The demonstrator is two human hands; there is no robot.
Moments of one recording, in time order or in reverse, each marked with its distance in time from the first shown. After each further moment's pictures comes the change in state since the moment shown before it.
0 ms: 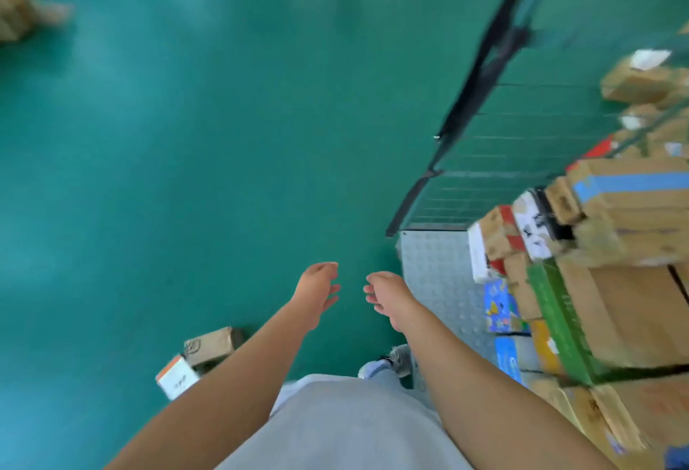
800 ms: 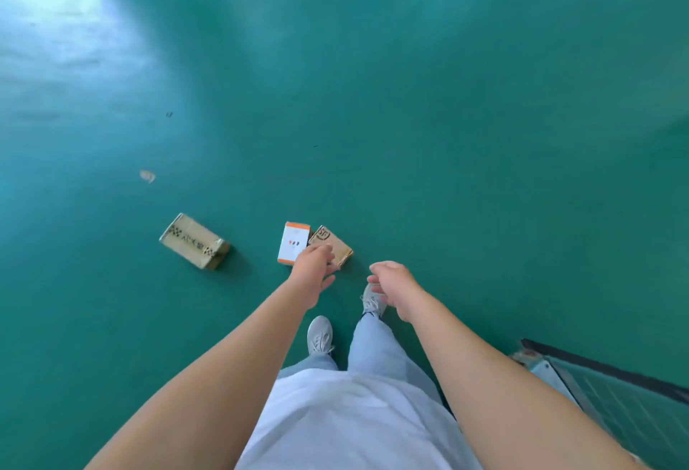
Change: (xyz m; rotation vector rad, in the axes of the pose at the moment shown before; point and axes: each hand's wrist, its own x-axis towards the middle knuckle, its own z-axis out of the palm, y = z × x) left_hand -0.043 -0.139 -0.352 -0.944 0.577 -0.152; right_hand -0.041 -0.018 0.388 -0.882 -0.497 -0.090
